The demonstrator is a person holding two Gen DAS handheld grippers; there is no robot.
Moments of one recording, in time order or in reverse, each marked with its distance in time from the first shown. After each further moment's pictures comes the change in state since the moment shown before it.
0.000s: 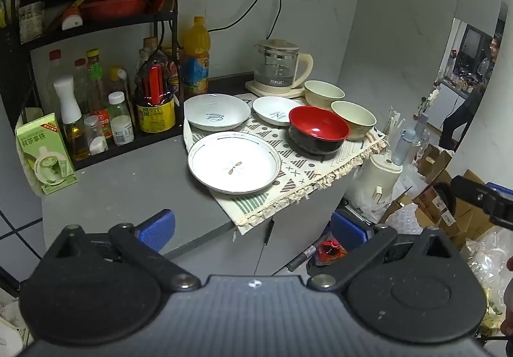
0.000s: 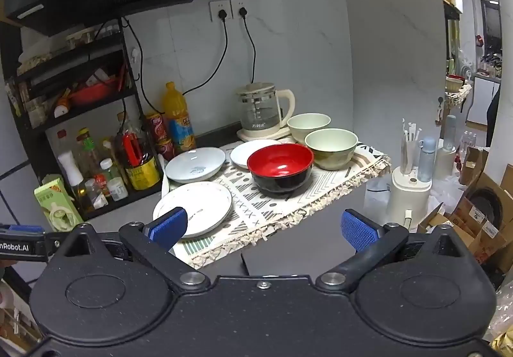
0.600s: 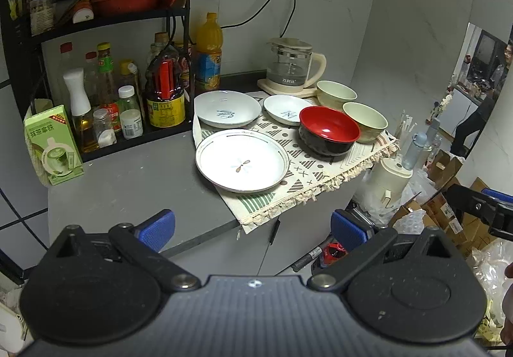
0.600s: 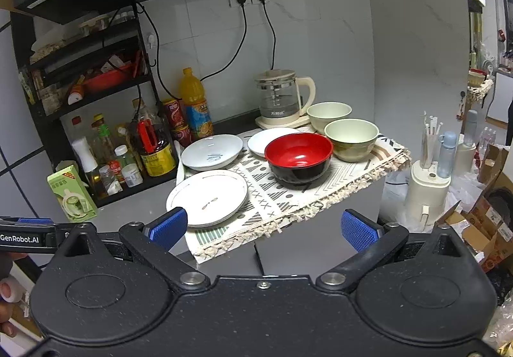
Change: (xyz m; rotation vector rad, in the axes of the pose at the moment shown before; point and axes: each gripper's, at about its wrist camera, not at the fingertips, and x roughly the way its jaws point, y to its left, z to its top) left arm 0.005 0.002 0.006 -0.073 0.018 0.037; right arm 0.013 -0.010 0.005 -0.017 0.049 0.094
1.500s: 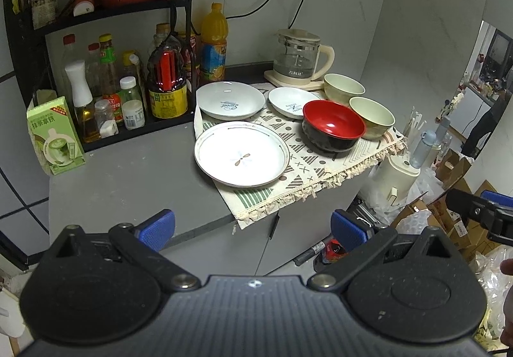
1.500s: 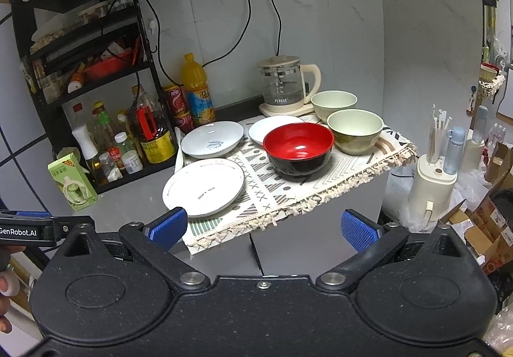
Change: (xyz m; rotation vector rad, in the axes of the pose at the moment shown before) left arm 0.010 -0.021 0.011 -0.034 0.047 0.036; right arm 0.016 -0.022 0.014 -0.032 0.068 0.031
